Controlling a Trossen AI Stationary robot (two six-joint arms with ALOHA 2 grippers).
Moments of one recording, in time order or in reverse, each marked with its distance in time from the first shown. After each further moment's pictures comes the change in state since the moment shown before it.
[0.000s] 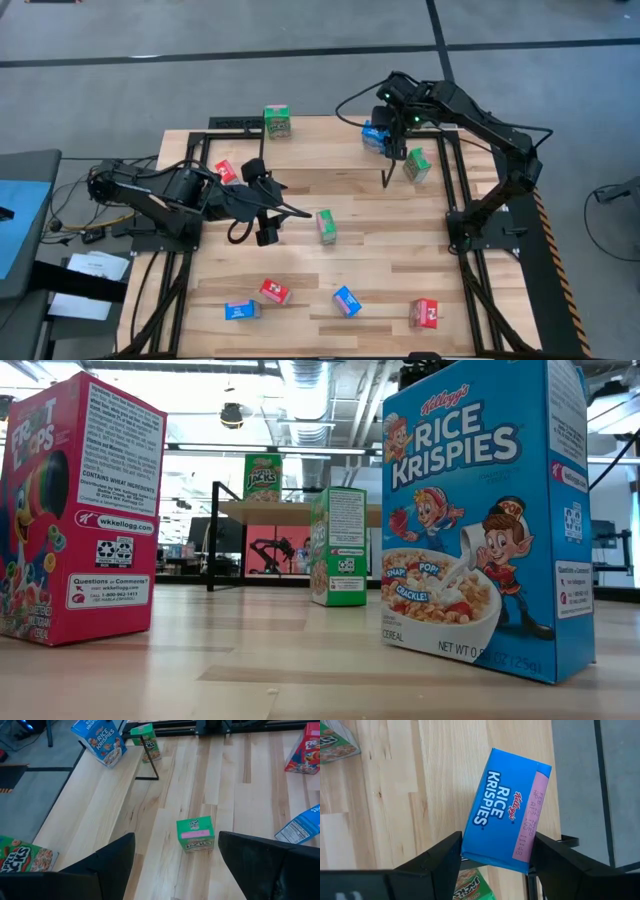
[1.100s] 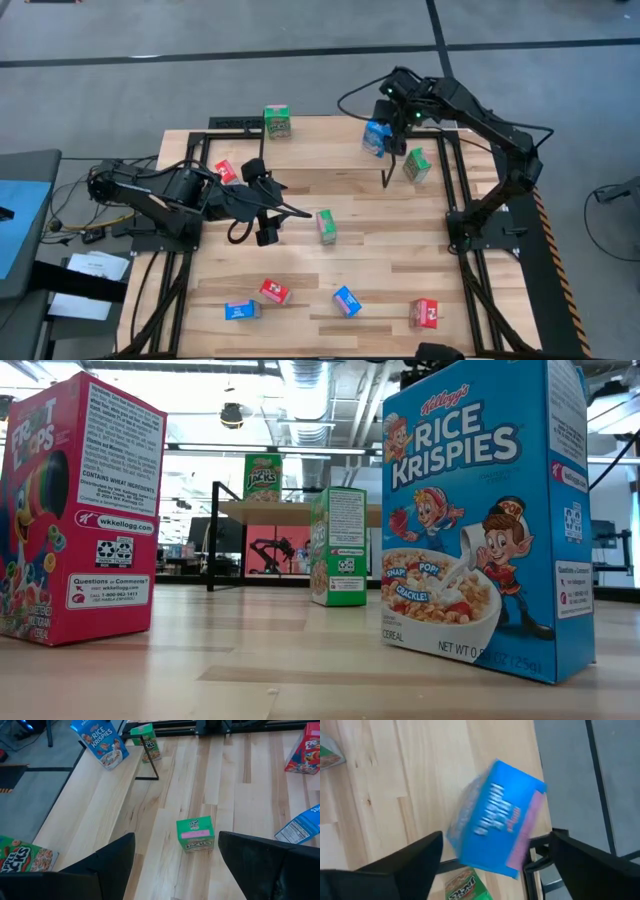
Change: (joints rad) left arm 0.000 0.000 0.000 0.000 0.000 0.000; right arm -0.042 0.000 0.000 0.019 0.011 0.035
